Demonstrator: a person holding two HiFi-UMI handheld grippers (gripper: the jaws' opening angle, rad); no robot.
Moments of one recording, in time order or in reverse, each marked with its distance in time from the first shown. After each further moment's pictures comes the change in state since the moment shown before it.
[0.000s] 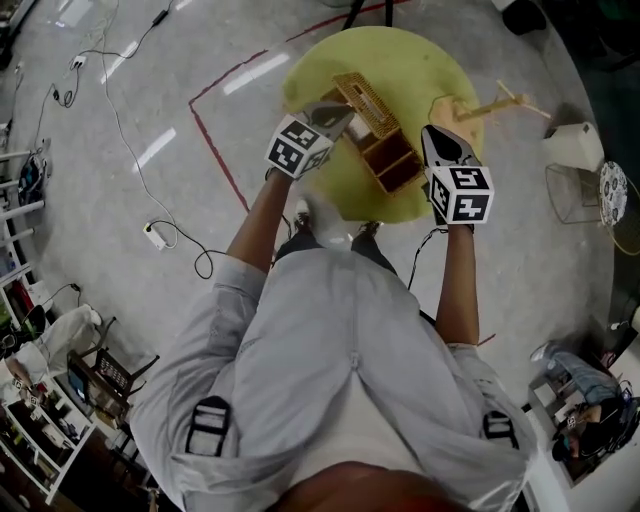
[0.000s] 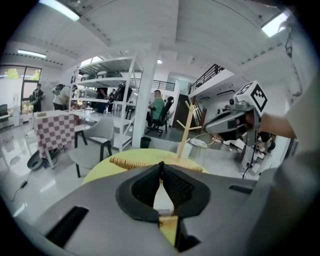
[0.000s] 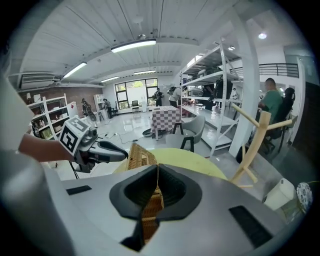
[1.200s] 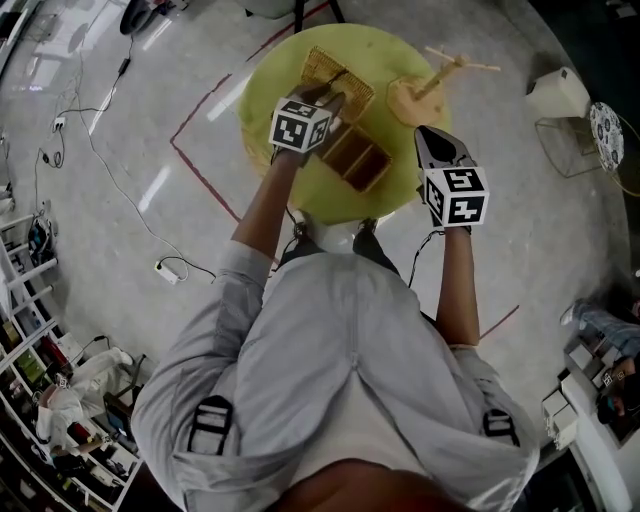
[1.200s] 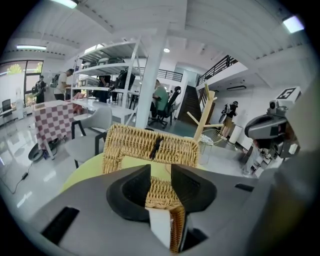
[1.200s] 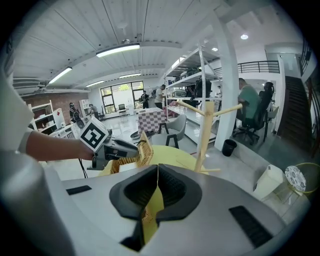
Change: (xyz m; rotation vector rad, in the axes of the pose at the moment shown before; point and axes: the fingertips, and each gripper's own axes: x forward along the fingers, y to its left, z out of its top) left arm 0.116 -0.011 0.029 -0.061 0.122 0.051; right arm -0.061 -0.077 -0.039 0.105 -0.028 -0.123
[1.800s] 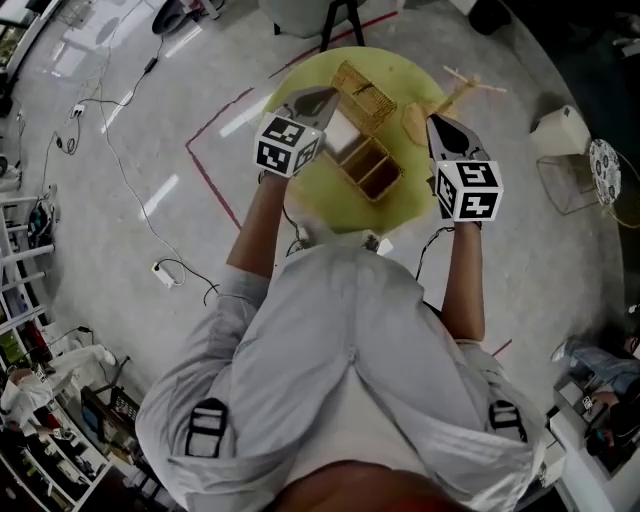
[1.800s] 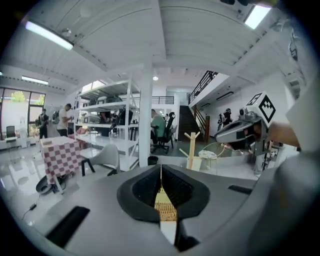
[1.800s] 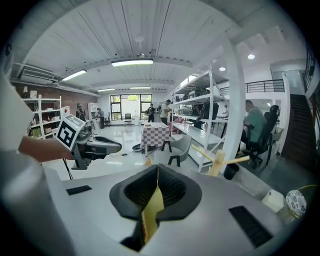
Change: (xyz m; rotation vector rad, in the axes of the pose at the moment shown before) left arm -0.134 -0.018 0.069 0.172 -0.300 0.060; right arm -0.027 0.031 0.080 -0.123 -0.169 0.013
